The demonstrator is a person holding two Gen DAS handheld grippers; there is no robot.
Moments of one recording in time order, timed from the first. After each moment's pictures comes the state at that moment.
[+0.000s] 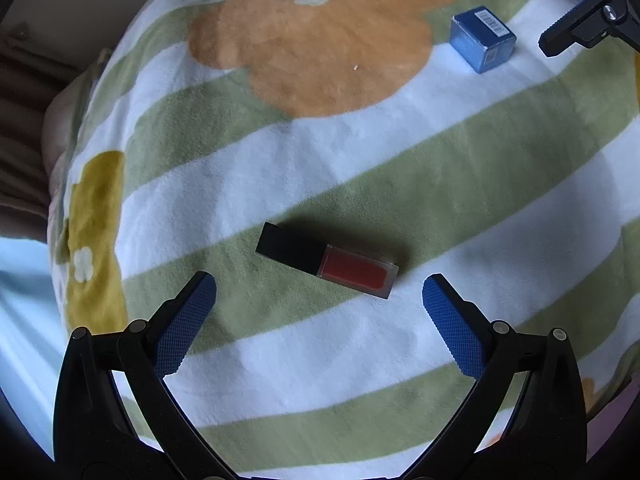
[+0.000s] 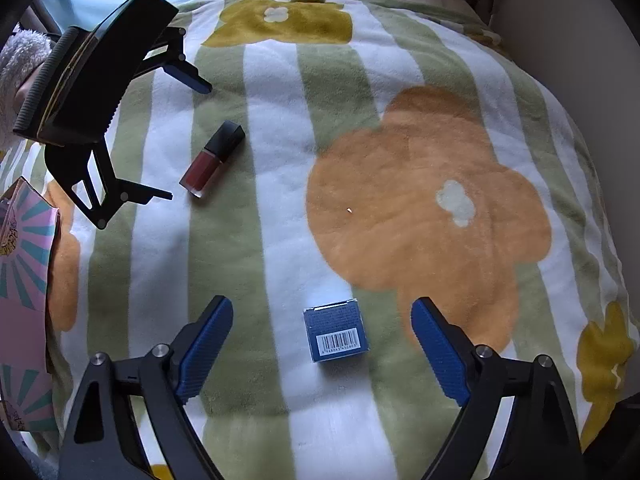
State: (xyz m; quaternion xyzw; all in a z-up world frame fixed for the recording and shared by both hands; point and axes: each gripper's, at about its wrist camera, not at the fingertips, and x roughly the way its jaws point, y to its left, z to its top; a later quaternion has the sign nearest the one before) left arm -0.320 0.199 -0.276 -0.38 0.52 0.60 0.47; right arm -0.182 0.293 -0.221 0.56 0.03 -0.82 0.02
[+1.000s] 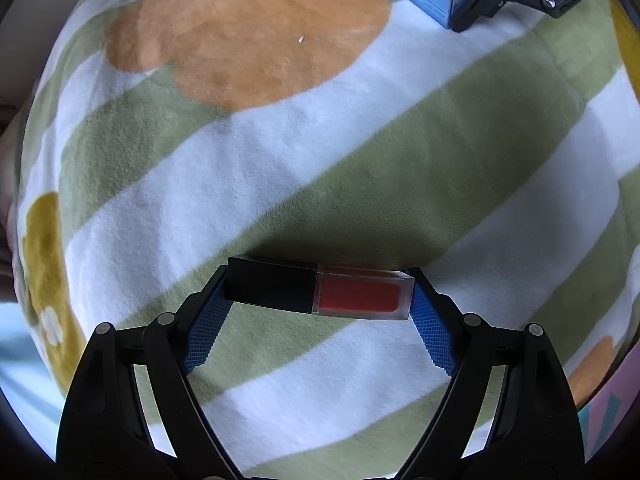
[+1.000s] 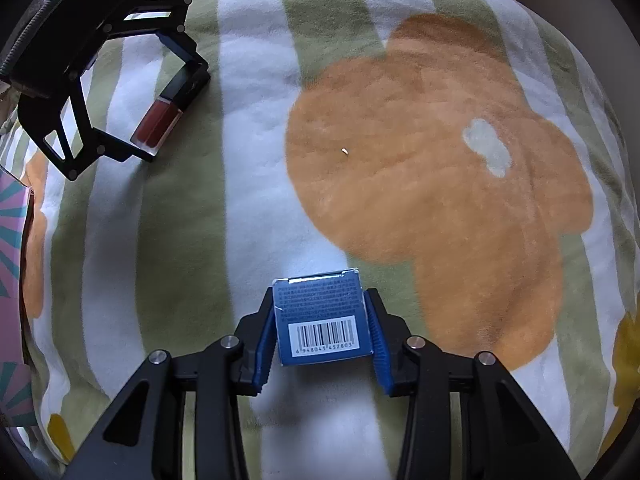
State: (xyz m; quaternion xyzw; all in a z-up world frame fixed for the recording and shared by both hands) left arm -0.324 0.205 -0.305 -0.42 0.54 0.53 0.50; right arm -0.176 0.319 -0.268 0.61 0.02 -0.79 0.02
